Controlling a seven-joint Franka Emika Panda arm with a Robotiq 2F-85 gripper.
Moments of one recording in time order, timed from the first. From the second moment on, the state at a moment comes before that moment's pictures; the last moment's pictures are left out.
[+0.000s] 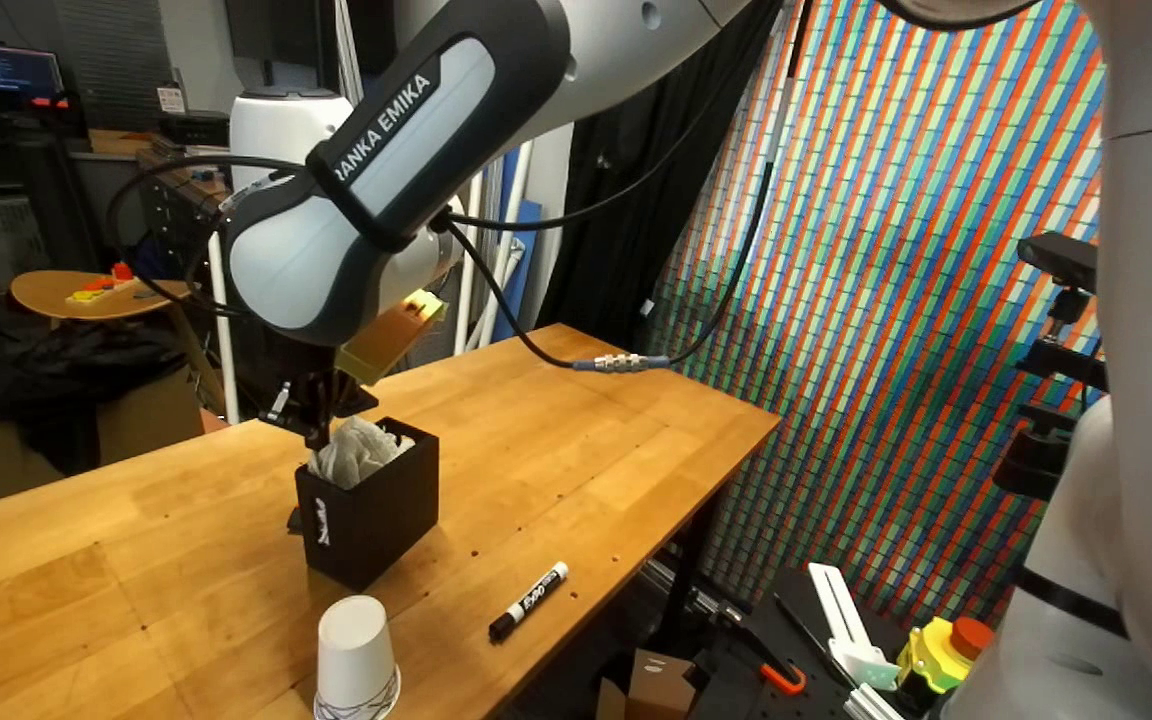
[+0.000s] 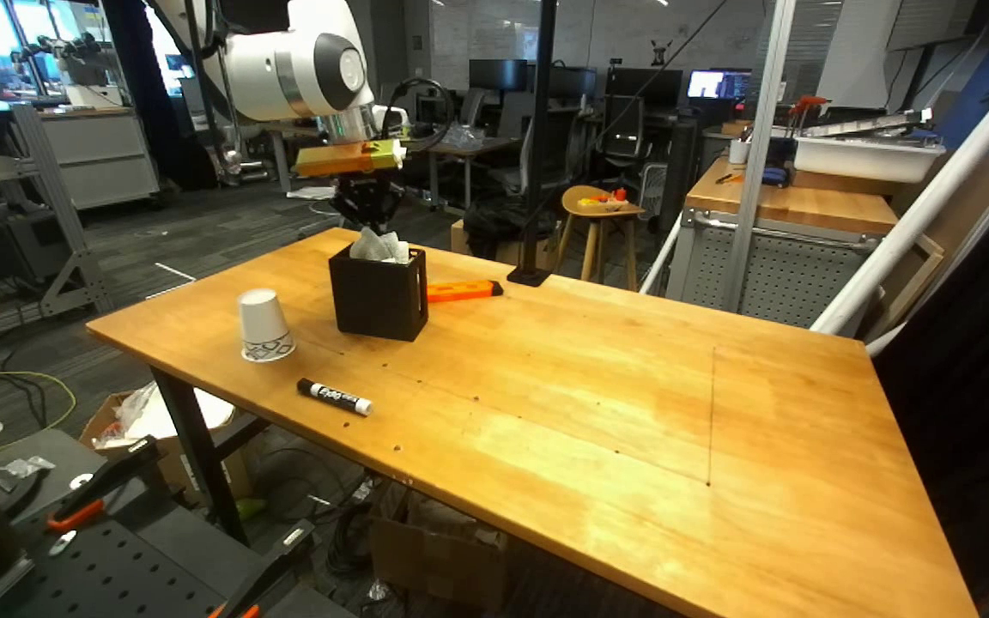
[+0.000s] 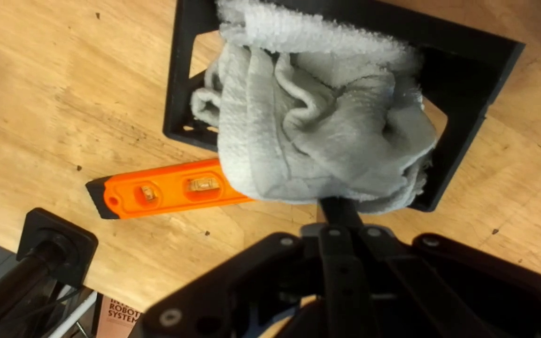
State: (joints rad) arm 0.14 0.40 0.11 -1.98 -0.25 2.52 -0.11
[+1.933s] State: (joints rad) arm 0.13 0.26 0.08 -2.12 -0.25 2.52 -0.08
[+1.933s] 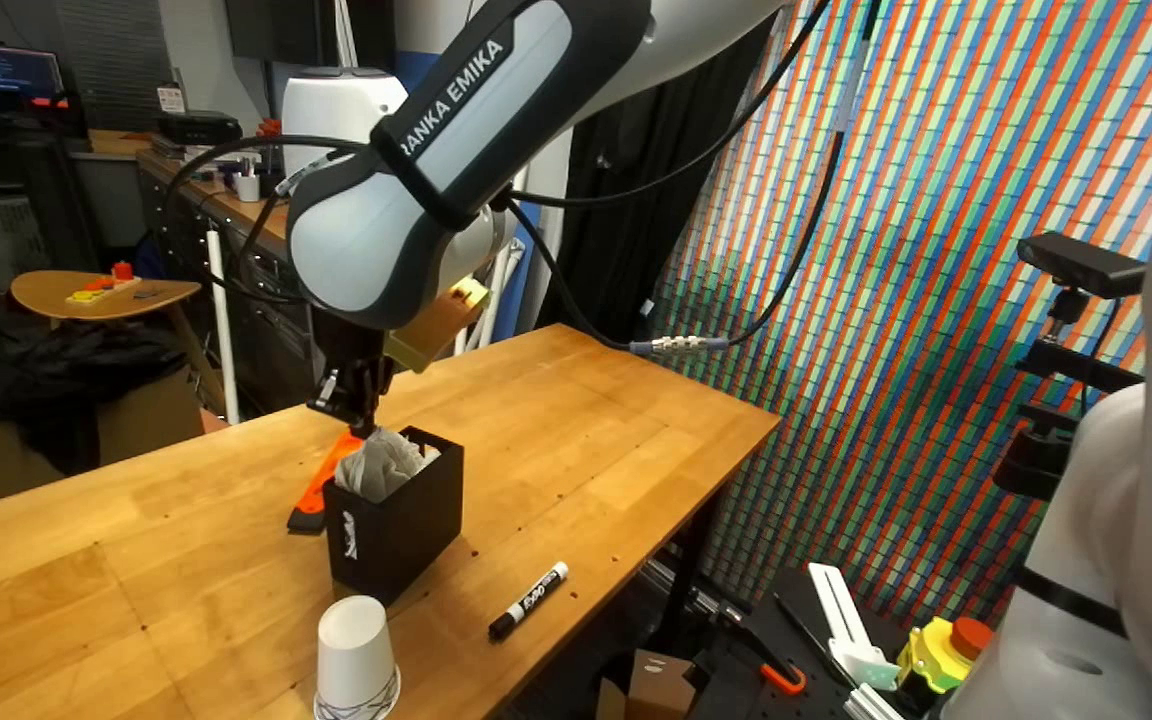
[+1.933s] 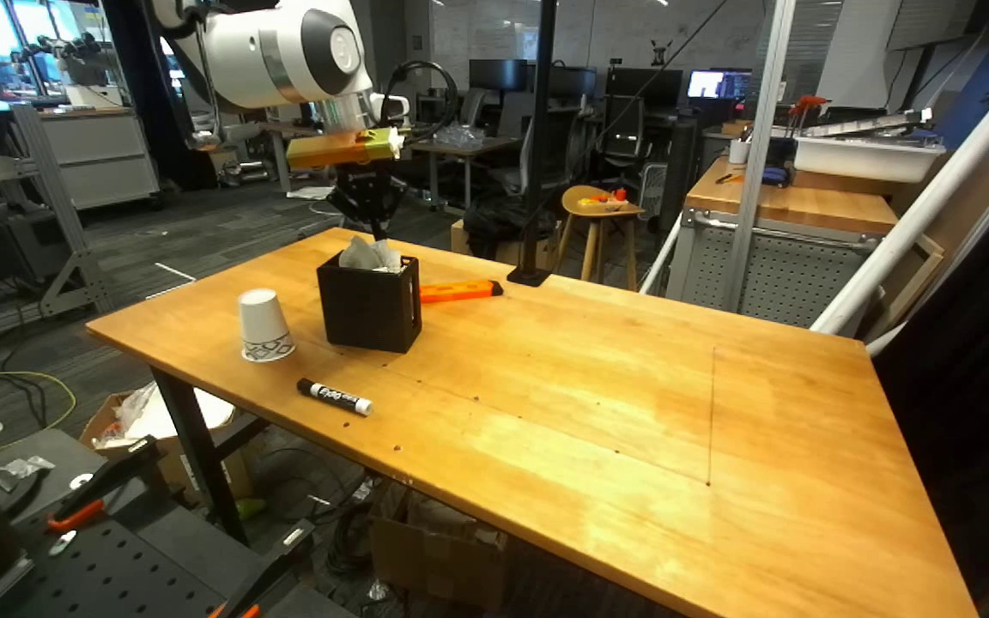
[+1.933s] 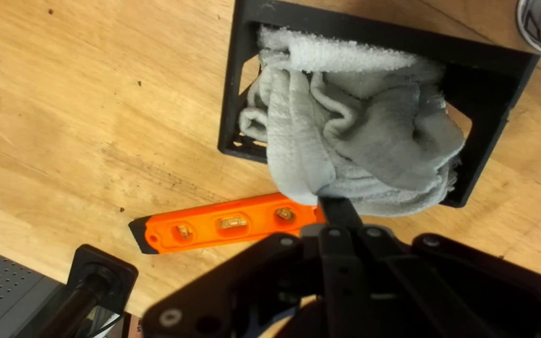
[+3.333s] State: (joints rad) arm 0.13 0.23 0.07 -2.24 -0.25 2.52 -0.03
